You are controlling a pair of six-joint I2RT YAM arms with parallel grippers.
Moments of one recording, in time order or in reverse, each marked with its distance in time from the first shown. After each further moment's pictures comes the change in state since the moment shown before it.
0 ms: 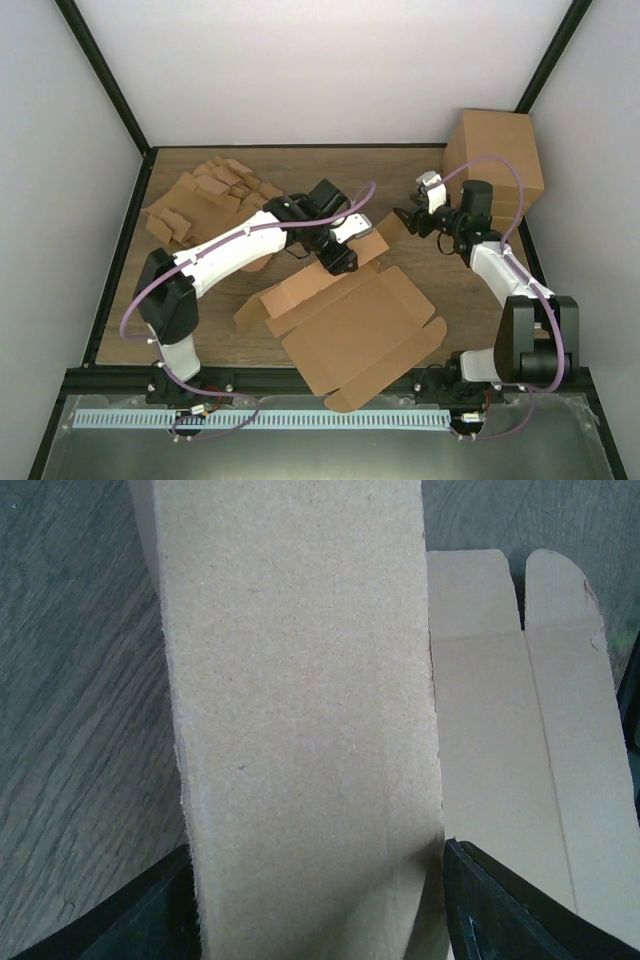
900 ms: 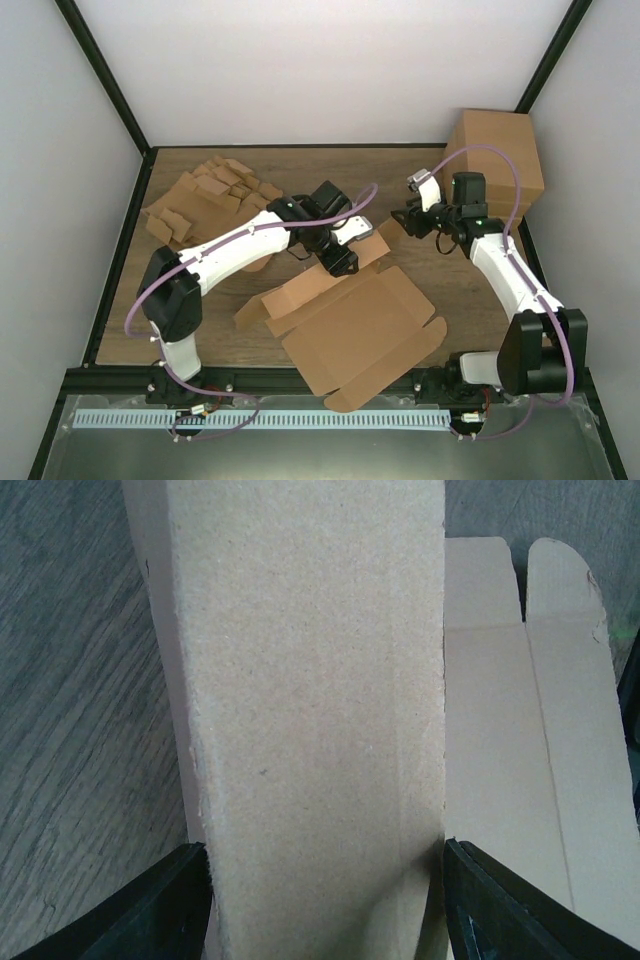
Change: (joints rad) left arm 0.000 0.024 0.001 -0.005 0.012 -0.004; right arm 0.078 -0.059 0.140 -0.362 0.108 -0.016
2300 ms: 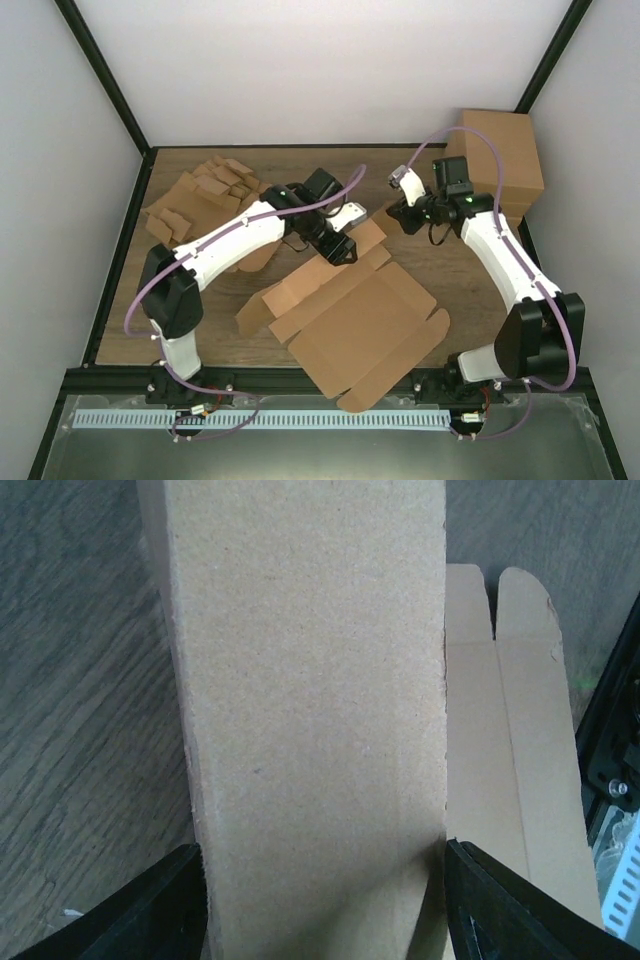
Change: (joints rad) left arm 0.043 0.013 0.090 -0.074 0.048 -0.082; right arm 0.103 0.082 0.233 -0.343 0.082 -0.115
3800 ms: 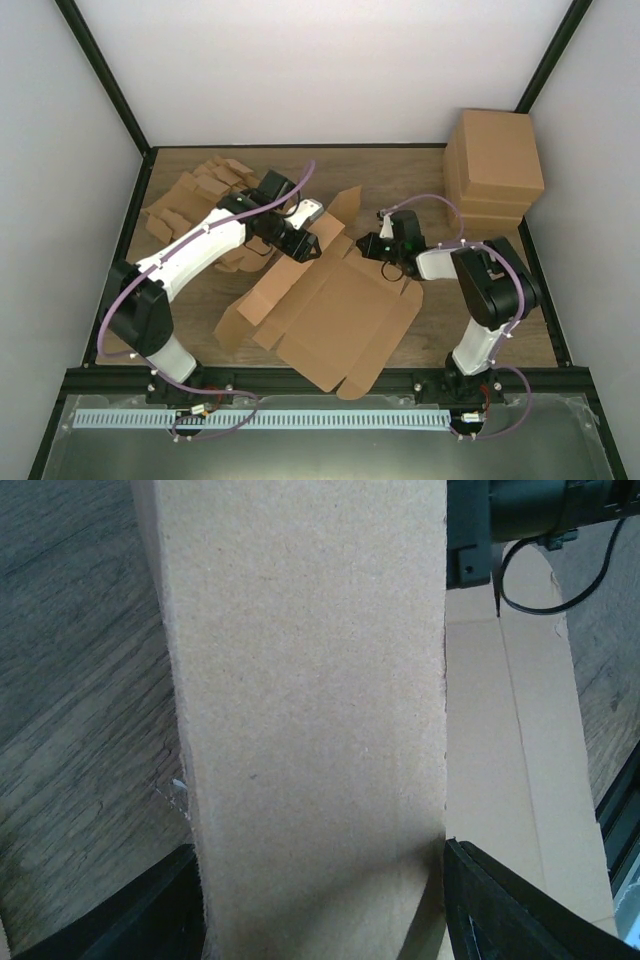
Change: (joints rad) left arm 0.188 -0.205 -0.291 0.092 0.008 -0.040; right arm 0.182 0.335 -0.492 1.002 0.081 0.988
